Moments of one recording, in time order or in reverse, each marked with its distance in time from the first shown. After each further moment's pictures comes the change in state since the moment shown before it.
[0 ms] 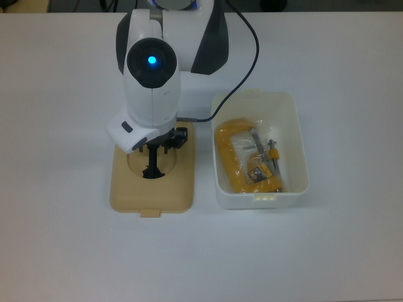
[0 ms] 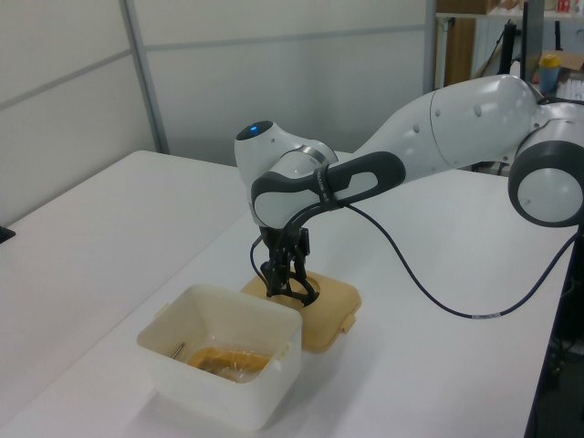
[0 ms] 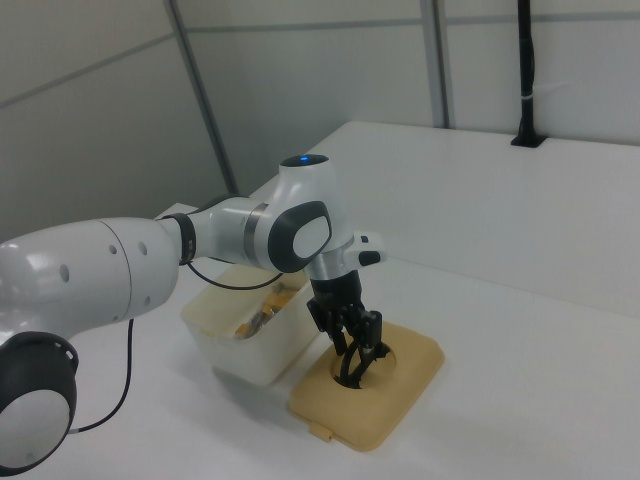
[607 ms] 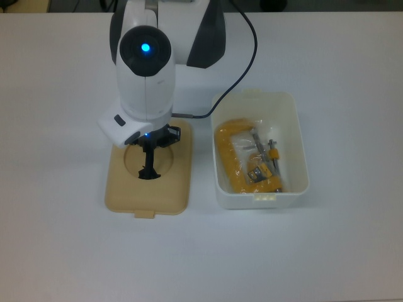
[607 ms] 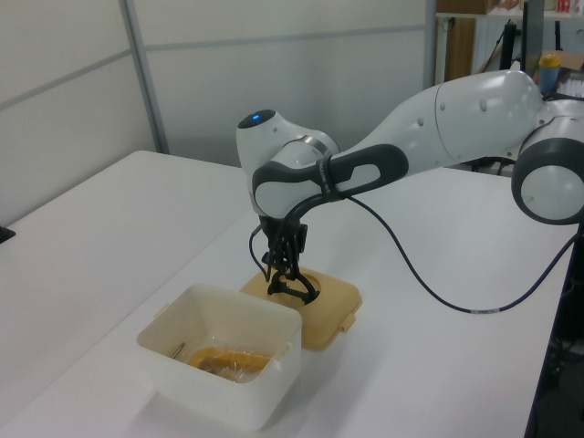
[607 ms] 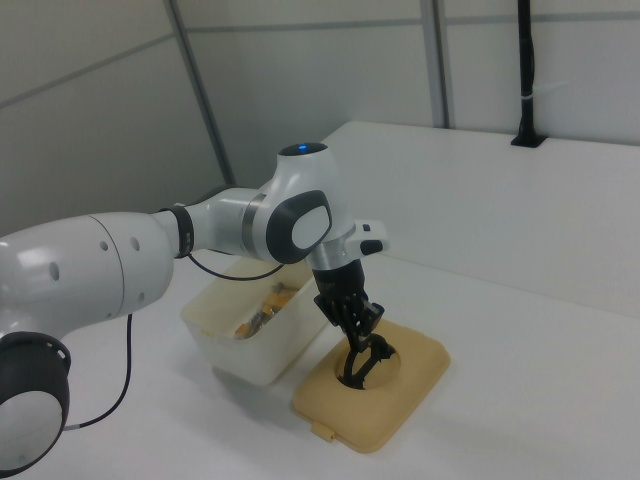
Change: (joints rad) arm -0.003 -0.022 -0.011 0.017 0.000 0.000 0.004
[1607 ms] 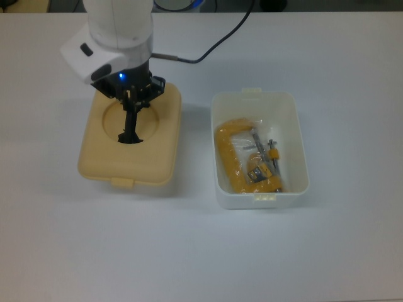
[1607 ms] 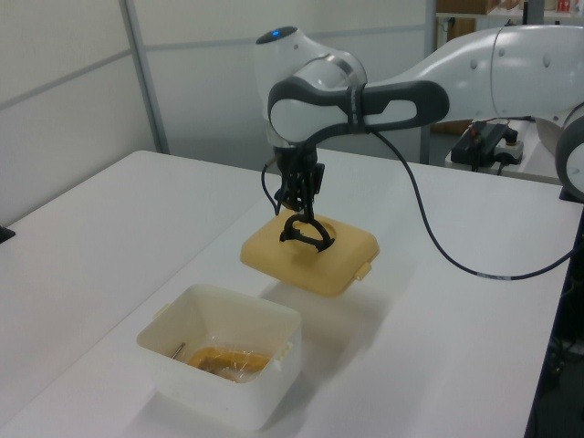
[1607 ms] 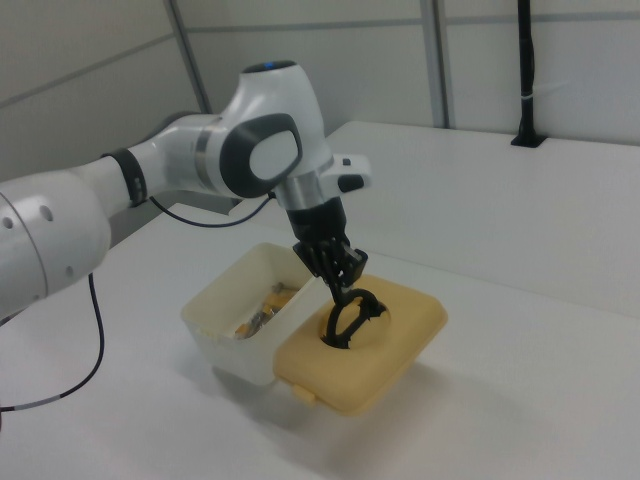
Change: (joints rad) arm -0.029 -0.180 0.001 0.061 0.001 -0.205 -0.003
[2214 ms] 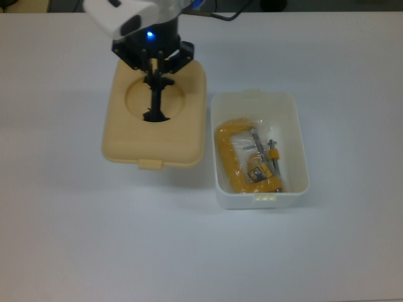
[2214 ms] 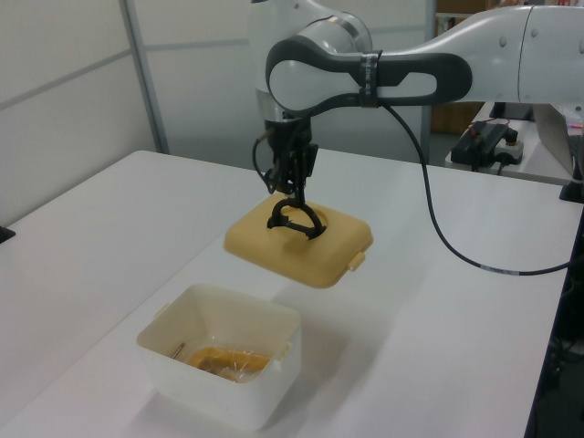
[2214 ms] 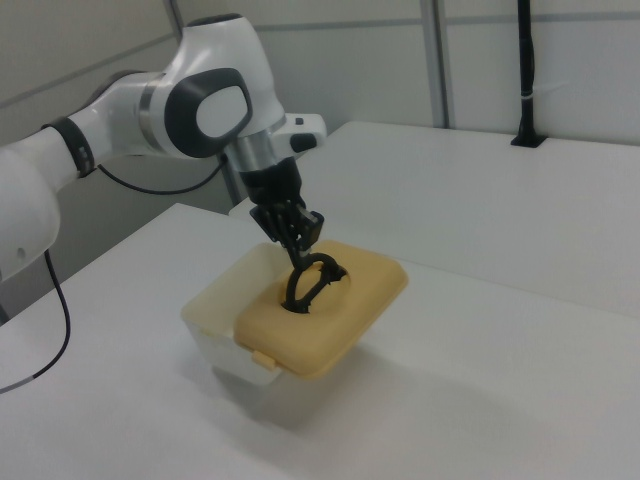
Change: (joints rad) arm 0.069 -0.064 0.011 0.049 0.026 -0.082 0.038
